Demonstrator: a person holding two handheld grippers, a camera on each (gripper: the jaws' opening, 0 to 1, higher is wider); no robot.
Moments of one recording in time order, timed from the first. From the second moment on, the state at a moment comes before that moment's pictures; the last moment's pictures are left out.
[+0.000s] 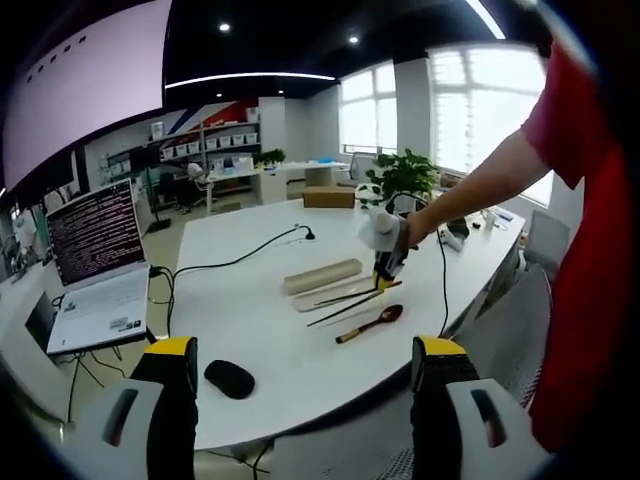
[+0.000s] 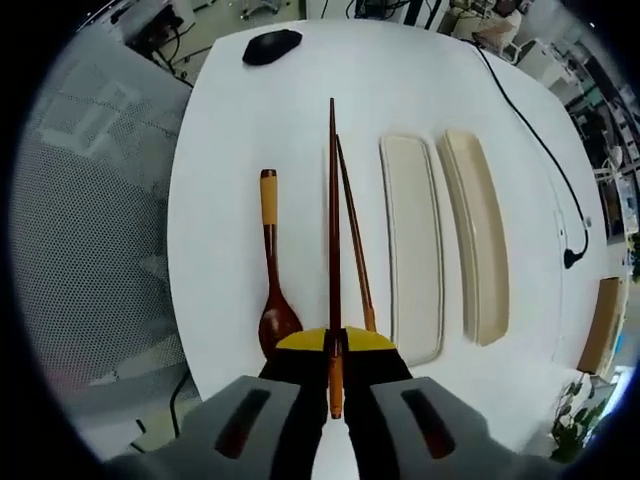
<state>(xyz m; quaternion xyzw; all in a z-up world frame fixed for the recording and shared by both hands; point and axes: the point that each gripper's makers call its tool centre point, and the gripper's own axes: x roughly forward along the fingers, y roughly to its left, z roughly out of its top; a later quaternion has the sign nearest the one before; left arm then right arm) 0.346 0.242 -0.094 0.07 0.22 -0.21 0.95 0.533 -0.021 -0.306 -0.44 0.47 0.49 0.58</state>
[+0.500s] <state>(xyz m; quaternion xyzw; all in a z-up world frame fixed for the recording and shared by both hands) 0.346 0.243 -0.094 0.08 0.22 -0.21 0.95 0.542 -0.021 -0.301 -0.44 0.47 0.49 0.59</state>
